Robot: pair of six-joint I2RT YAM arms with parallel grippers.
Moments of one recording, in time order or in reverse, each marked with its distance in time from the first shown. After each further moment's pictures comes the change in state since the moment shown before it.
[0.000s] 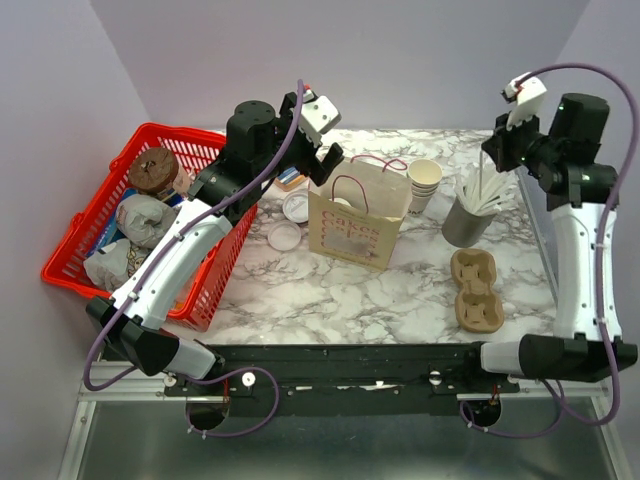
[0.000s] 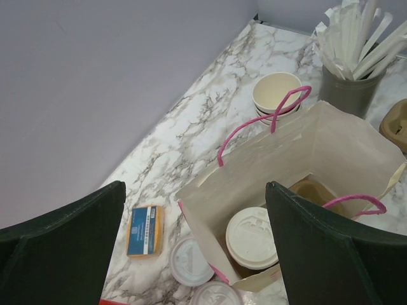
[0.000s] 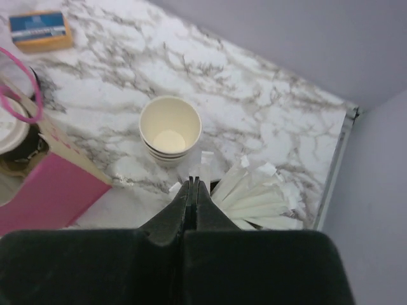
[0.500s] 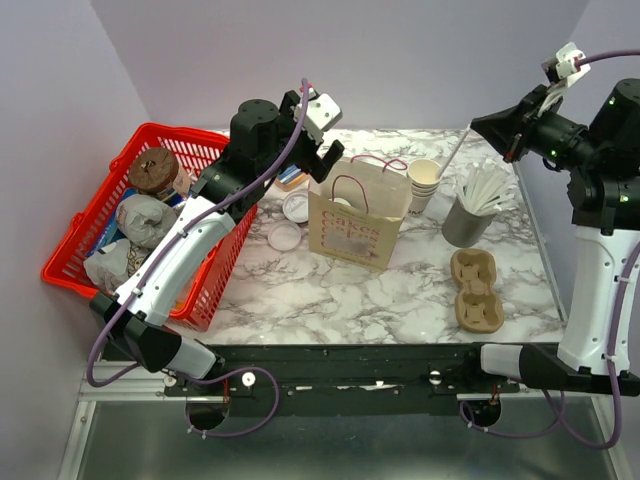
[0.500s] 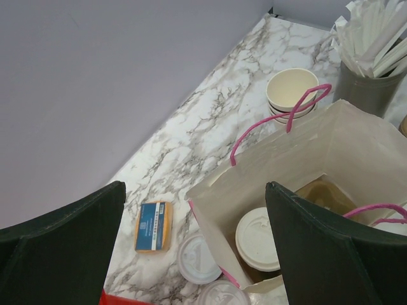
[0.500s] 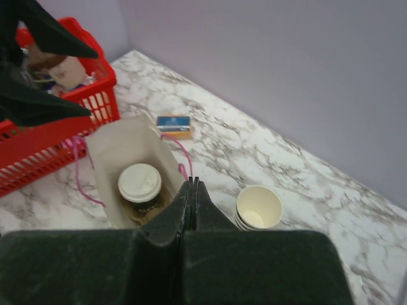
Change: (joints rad) left arm 0.000 0.021 0.010 0.003 -0.044 0.012; right arm 0.000 -0.081 0.240 0.005 -0.375 0.232
